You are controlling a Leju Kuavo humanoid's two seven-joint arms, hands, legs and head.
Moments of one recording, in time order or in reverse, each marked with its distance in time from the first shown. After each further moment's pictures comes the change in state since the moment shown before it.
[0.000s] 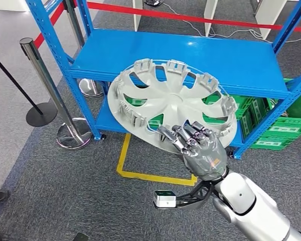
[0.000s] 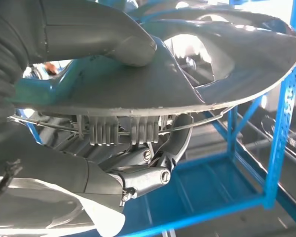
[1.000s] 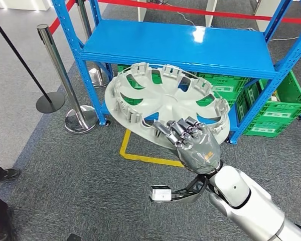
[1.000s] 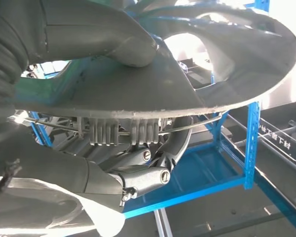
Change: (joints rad) left arm 0.032 0.041 0.022 -0.070 0.031 0.008 0.011; right arm -0.056 0.023 0.038 0.043 -0.022 0.019 0.012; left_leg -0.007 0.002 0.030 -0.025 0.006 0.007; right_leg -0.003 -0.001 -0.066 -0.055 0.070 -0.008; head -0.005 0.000
